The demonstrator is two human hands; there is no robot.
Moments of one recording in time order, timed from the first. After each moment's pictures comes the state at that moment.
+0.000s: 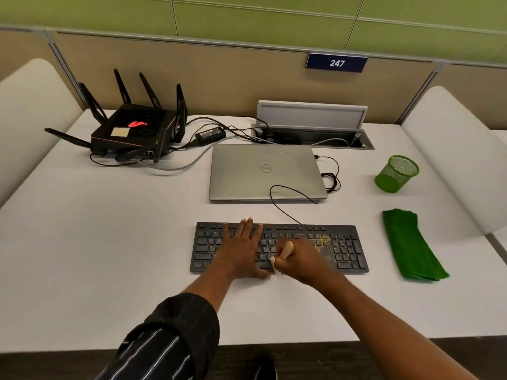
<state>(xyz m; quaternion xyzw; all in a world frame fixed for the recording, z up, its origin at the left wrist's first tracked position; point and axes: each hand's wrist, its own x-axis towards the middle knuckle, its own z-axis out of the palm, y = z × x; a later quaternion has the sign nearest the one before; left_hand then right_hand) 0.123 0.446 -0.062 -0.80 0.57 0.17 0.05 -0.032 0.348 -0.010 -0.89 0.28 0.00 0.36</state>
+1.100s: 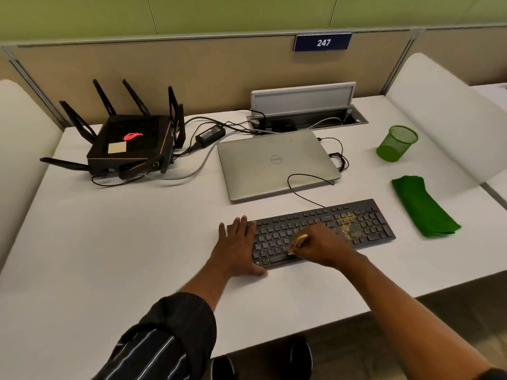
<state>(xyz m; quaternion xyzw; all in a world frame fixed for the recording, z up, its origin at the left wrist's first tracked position) 0.216 0.508 -0.059 -0.76 0.62 0.19 0.07 0.010 0.388 -0.001 -0.89 0.31 0.02 0.32</state>
